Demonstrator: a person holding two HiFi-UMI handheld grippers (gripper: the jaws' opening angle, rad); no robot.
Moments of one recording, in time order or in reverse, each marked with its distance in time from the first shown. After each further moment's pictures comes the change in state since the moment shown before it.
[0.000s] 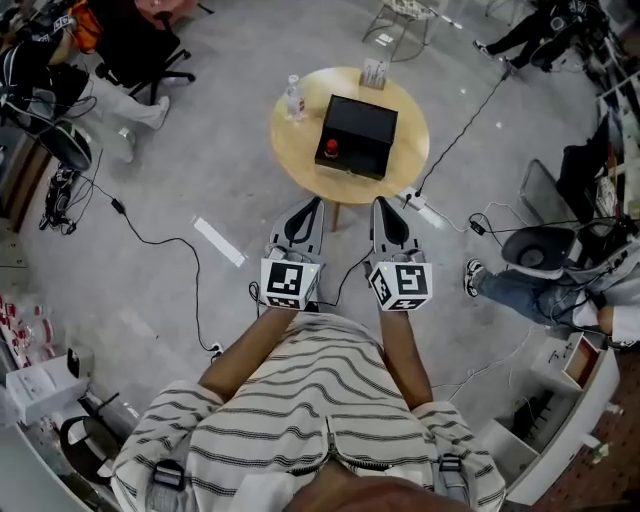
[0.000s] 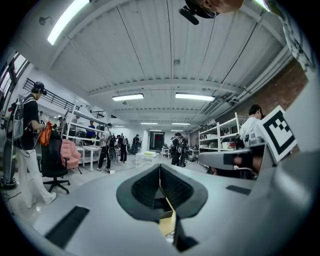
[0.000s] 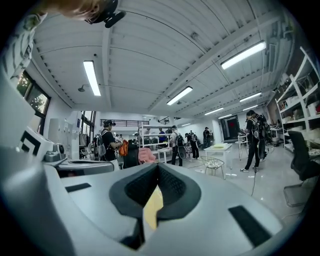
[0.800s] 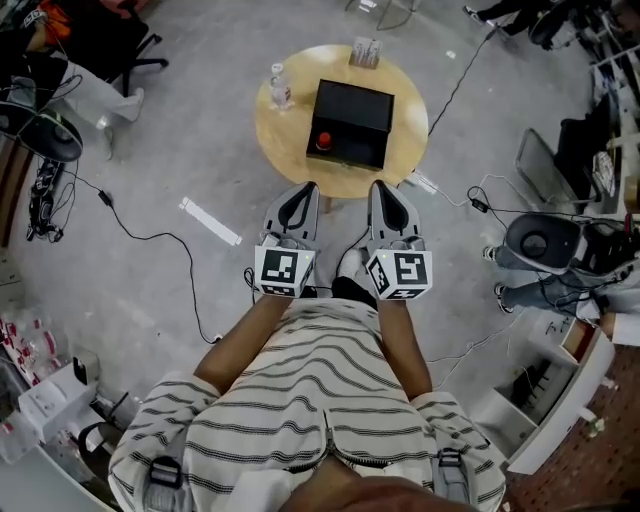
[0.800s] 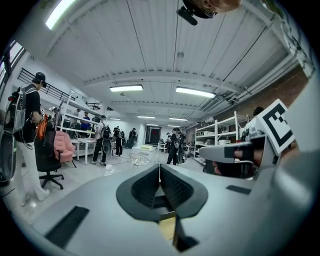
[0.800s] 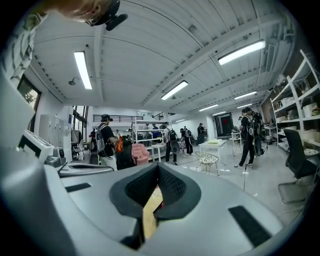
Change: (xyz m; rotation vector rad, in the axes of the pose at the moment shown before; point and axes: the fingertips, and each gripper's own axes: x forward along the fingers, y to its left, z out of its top) left arm 0.065 0.046 -0.031 -0.028 0.065 -0.059; right arm 0.069 -0.023 -0.016 0.011 0.053 -0.073
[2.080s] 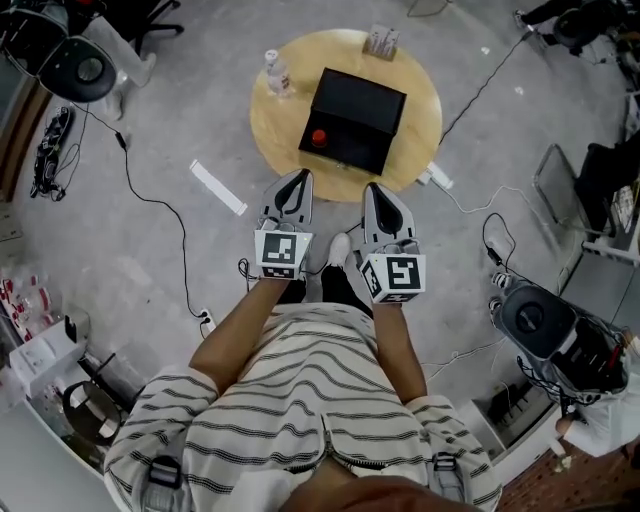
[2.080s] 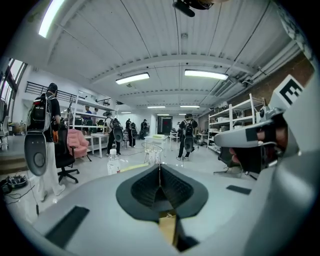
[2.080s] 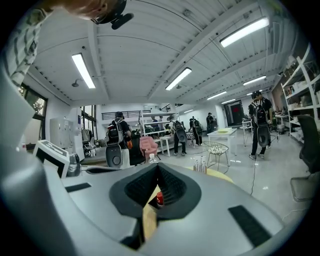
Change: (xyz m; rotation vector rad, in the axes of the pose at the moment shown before) left arm 0.080 0.009 -0.064 0.045 0.130 0.154; right arm 0.040 -0.054 -0.044 0.031 0.097 0.132
